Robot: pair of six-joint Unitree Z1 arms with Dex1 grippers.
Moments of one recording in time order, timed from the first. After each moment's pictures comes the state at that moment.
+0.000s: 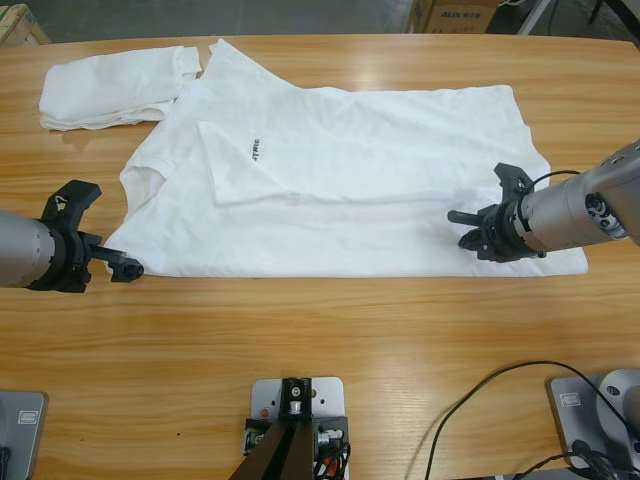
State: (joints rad) arm 0 -0.75 1.63 -0.77 0.56 0.20 -0.59; arm 1 0.58 1.67 -0.56 0.18 0.01 0.85
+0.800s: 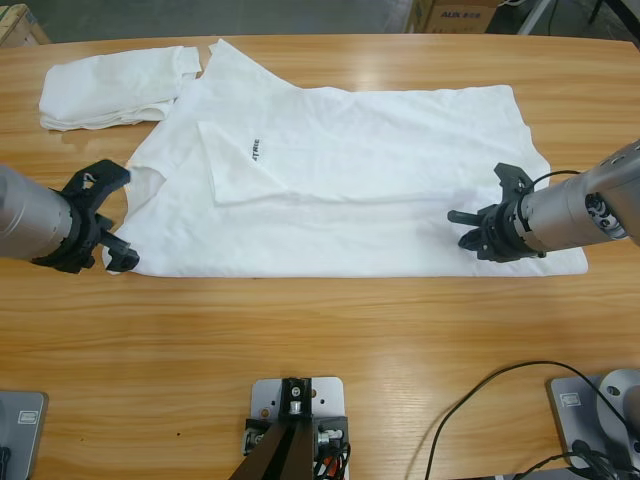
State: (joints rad) arm 0 -0.81 1.72 -1.02 0.83 0.28 -0.36; arm 1 0.58 1.68 -0.56 0.18 0.01 0.85
